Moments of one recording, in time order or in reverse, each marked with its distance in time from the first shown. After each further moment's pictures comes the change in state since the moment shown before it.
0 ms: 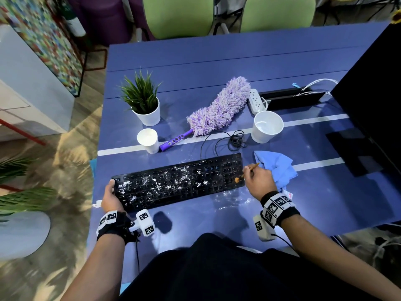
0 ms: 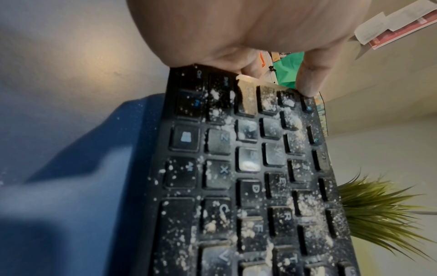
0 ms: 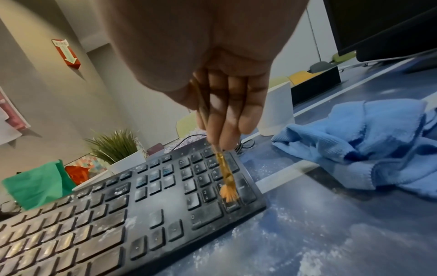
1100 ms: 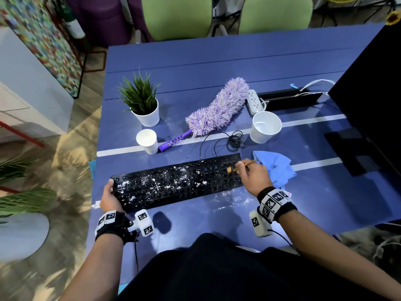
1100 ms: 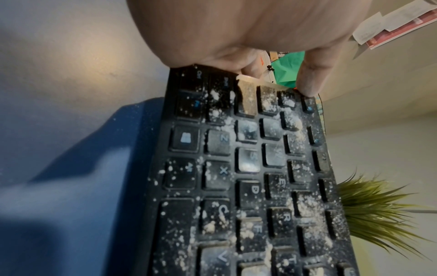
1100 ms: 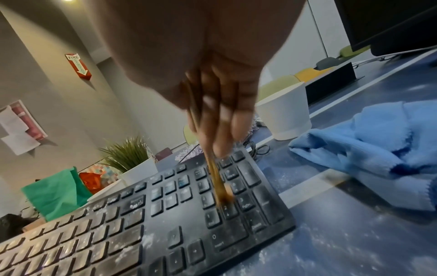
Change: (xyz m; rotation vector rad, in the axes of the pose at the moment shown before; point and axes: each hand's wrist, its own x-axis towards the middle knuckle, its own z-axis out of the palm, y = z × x) left_hand -0.015 0.005 0.006 -0.008 -0.014 -0.001; right_hand 0.007 -0.015 -0.003 0.033 0.011 -0.101
